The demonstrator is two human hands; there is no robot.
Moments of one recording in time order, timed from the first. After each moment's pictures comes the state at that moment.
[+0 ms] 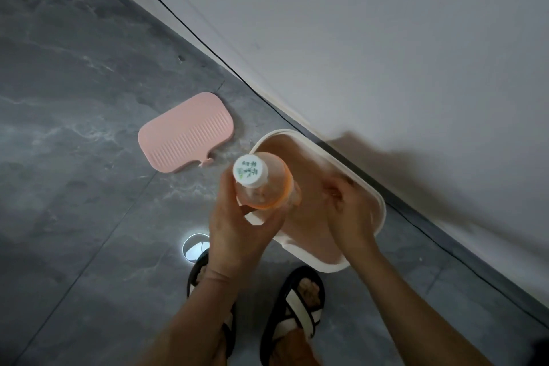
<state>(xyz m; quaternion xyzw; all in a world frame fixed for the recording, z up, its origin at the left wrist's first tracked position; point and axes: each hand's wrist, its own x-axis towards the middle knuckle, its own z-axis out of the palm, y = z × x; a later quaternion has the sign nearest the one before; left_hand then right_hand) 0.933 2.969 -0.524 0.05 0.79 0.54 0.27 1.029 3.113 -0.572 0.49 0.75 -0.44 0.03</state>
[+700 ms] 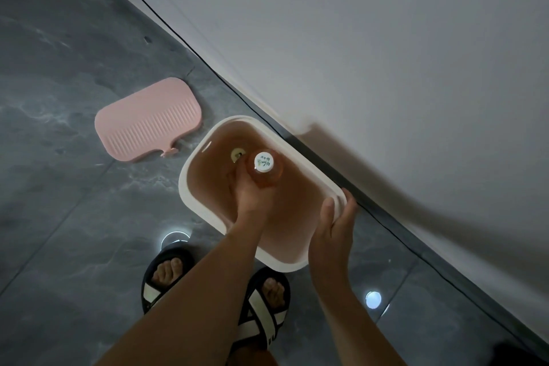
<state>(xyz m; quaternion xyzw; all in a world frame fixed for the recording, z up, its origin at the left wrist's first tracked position) 0.976 3.060 -0.644 -0.15 0.80 0.44 0.37 1.077 3.107 -0.575 0.61 0.64 -0.46 -0.08</state>
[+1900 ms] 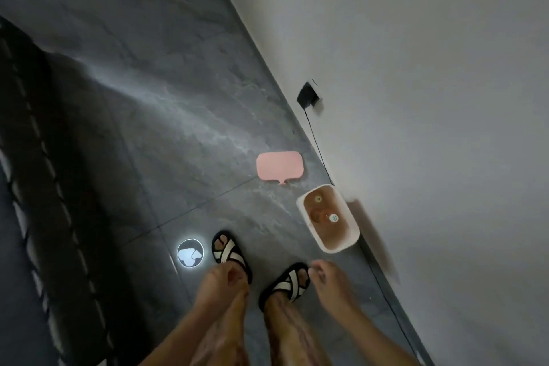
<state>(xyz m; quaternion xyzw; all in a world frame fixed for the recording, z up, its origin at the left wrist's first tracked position) 1.027 2.733 -0.184 -0.12 0.85 0.29 0.42 1.069 2.966 -0.181 0.28 0.83 -0.37 0.33</state>
